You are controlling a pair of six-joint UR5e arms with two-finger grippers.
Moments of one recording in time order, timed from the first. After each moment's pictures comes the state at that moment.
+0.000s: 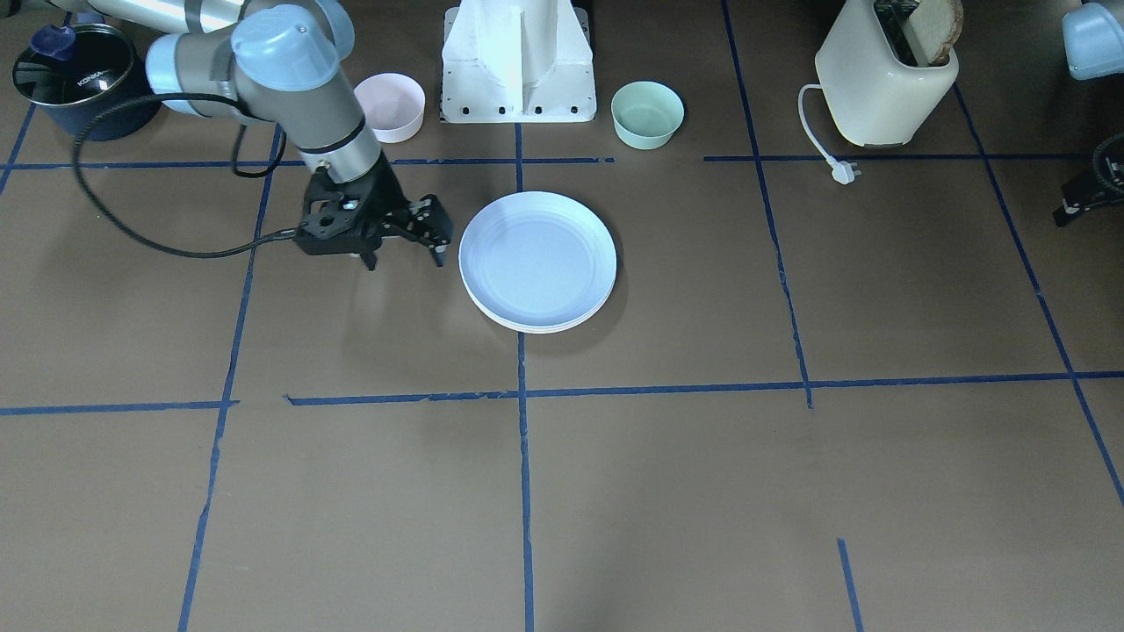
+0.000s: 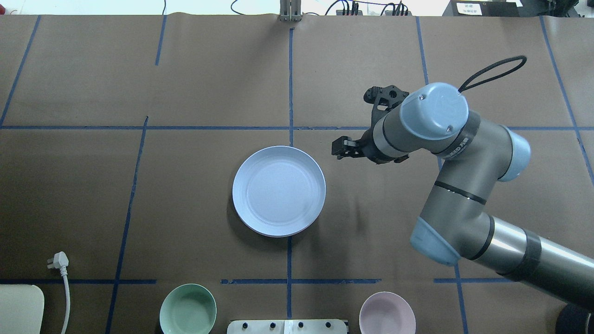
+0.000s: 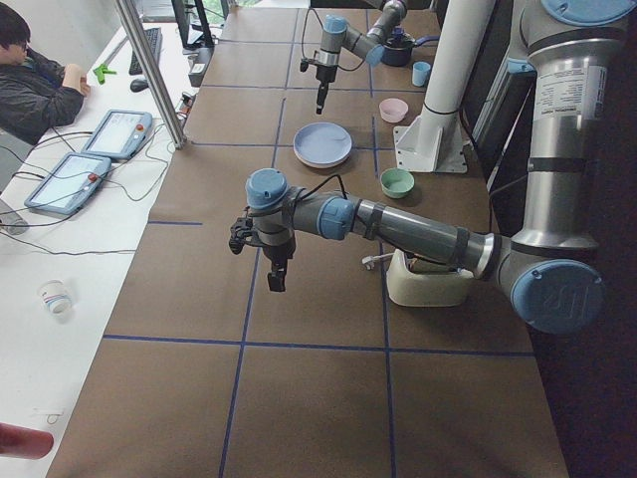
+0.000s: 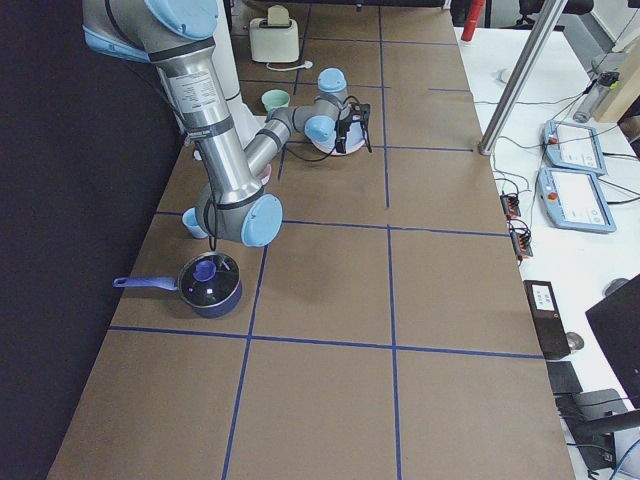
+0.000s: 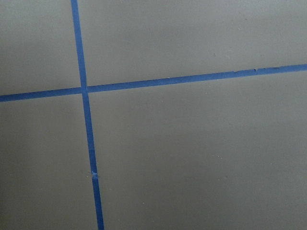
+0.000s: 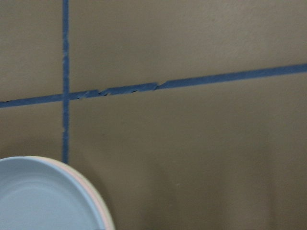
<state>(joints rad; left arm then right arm) -1.39 -1.56 -1.83 -1.50 -2.34 -0.14 0.63 -1.11 1.84 -1.44 1.89 1.21</state>
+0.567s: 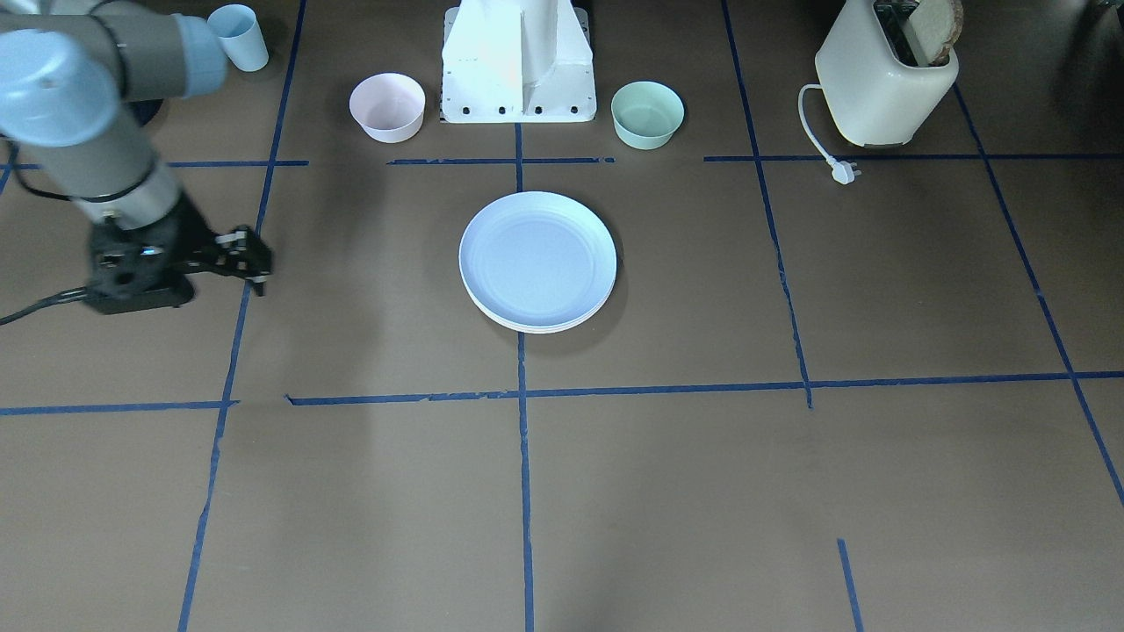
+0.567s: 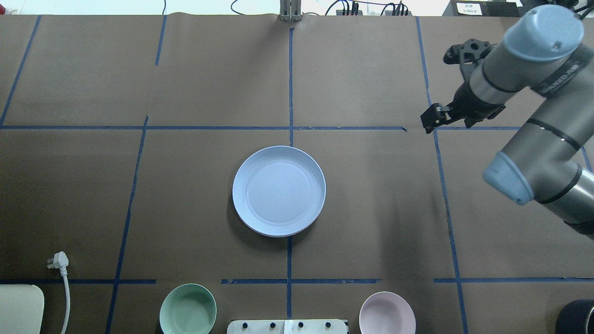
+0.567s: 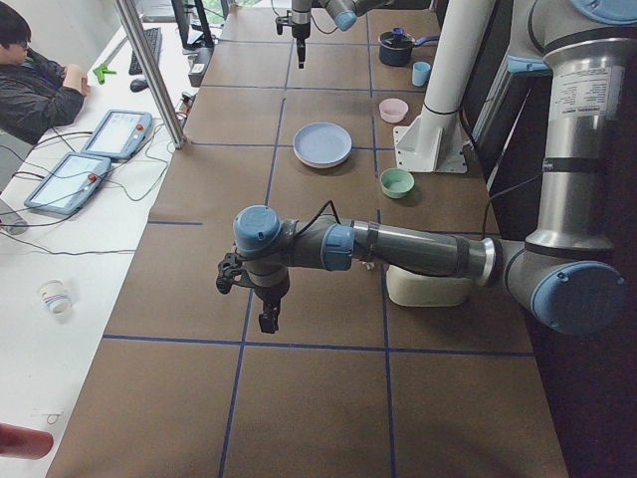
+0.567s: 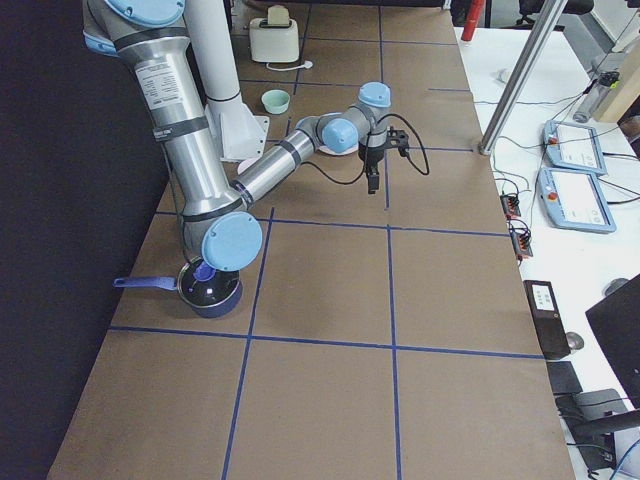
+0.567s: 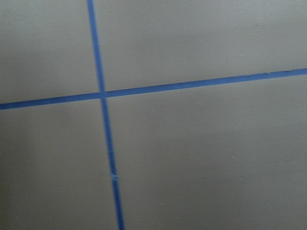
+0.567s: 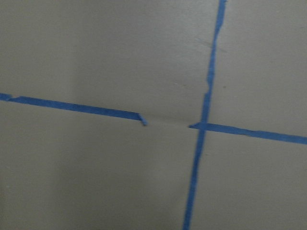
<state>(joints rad) -1.54 -1.55 -1.69 -1.48 -2.35 0.04 0.96 -1.27 1.87 -1.61 2.15 0.65</state>
